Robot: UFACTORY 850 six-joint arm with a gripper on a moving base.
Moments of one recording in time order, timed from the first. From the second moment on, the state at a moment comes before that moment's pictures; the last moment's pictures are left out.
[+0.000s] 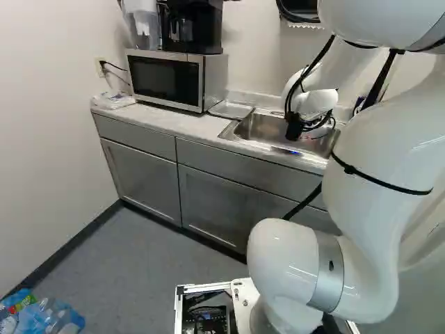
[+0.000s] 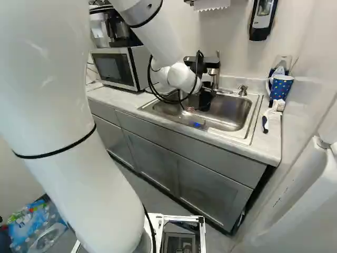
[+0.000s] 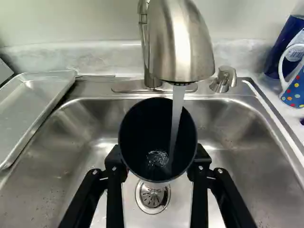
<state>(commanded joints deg) -26.3 -4.8 -48.1 1.7 16.4 0.0</state>
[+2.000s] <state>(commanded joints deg) -27.1 -5.4 -48.8 1.7 16.4 0.0</state>
